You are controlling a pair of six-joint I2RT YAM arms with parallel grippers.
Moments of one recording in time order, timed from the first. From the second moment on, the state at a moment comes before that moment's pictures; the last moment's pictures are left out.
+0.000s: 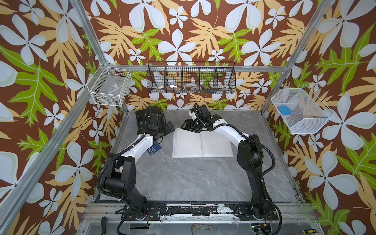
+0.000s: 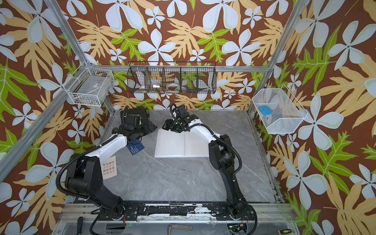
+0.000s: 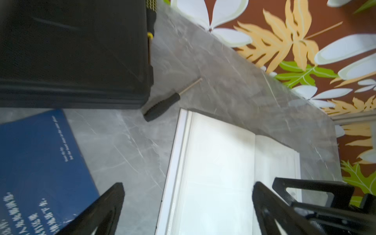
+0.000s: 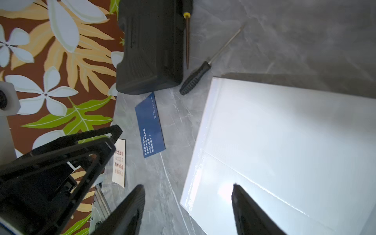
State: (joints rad) left arm -0.20 1.62 1.17 -0.27 0.02 -0.62; right arm 0.56 2.24 2.01 -0.56 -0.47 0.57
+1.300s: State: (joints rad) left arm -0.40 1.82 1.17 -0.14 0.34 -0.66; right arm 0.33 2.08 1.63 -0.44 -0.31 0.45
